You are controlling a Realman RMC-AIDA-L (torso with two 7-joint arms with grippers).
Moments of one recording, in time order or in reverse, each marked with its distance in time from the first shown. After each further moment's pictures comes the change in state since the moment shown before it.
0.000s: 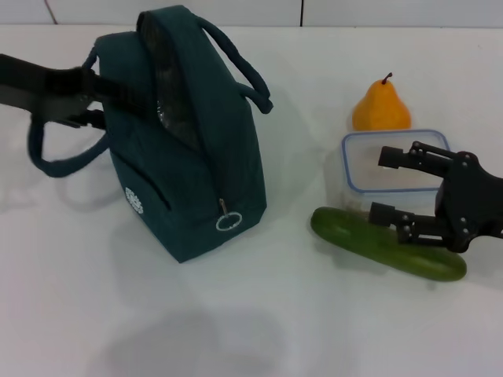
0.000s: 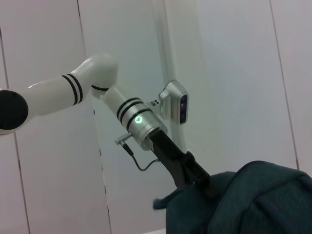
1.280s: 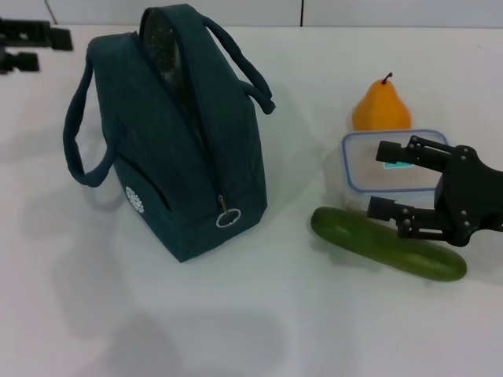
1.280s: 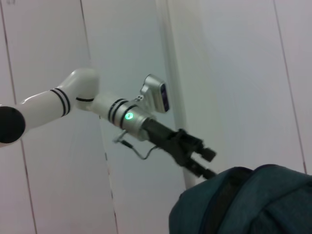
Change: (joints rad) left arm 0.133 0.103 -0.076 0.019 -0.268 -0.045 0.116; right arm 0.008 0.000 0.001 -0.020 0.002 -0.010 0.049
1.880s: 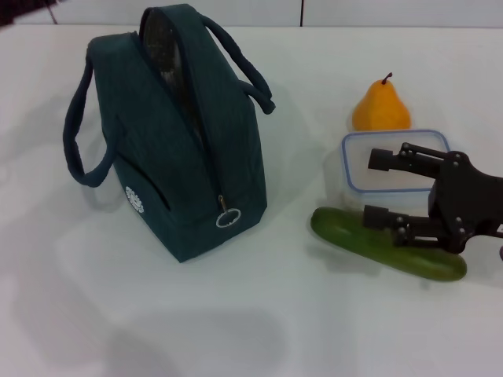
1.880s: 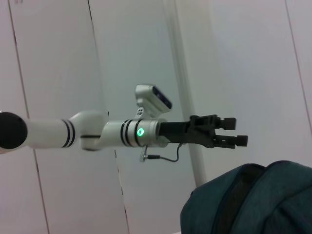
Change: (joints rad) left arm 0.051 -0.043 -0.069 -0.334 -0.395 -0.194 0.658; right arm 0.007 0.004 -0.012 -0.007 -0.013 -0.013 0.015
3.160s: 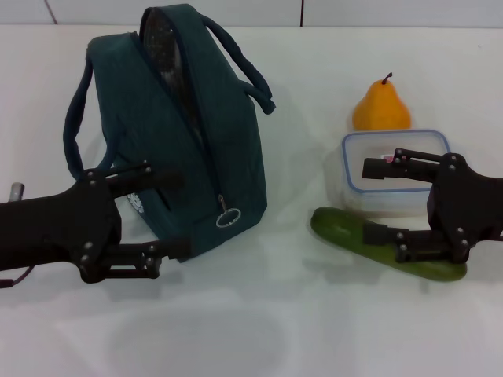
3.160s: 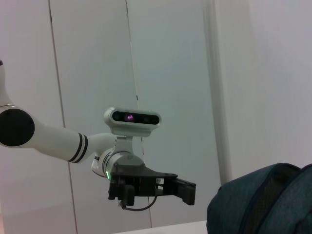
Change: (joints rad) left arm 0.173 -0.081 0.305 -0.171 -0.104 0.428 0.735; right arm 0.007 -0.003 -0.011 -0.093 -0.053 -0.041 0.012
